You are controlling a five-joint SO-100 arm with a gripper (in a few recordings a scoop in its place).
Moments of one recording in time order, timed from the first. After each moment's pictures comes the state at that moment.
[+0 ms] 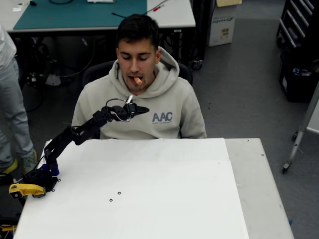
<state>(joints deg) 17.7 52.9 11.0 53.3 -42.4</state>
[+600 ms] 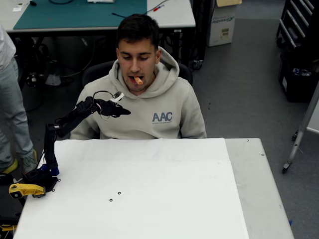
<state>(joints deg) 17.6 86.0 49.7 67.3 -5.7</state>
